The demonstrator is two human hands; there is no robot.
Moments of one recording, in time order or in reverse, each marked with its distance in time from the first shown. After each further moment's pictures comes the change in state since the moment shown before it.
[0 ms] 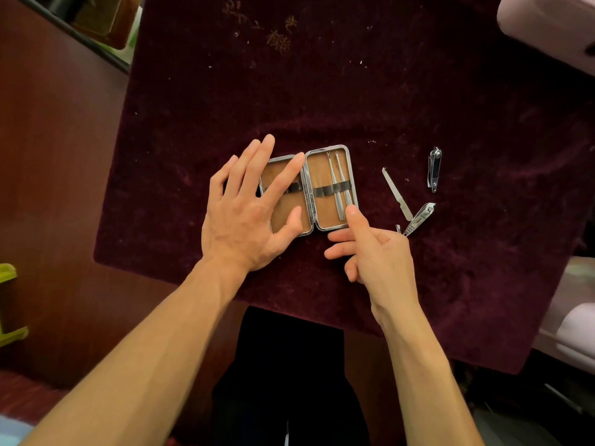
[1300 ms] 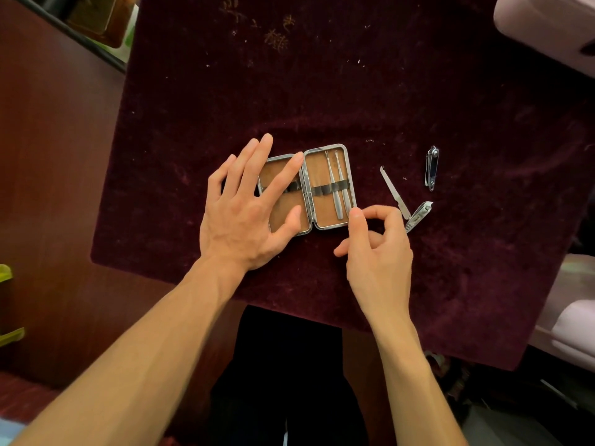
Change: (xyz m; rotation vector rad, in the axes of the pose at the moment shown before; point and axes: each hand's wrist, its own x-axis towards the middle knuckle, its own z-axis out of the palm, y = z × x) left_hand 0.000 -0.001 0.000 0.000 -0.014 0.006; right_hand -0.007 0.010 0.005 -0.158 0.187 -0.283
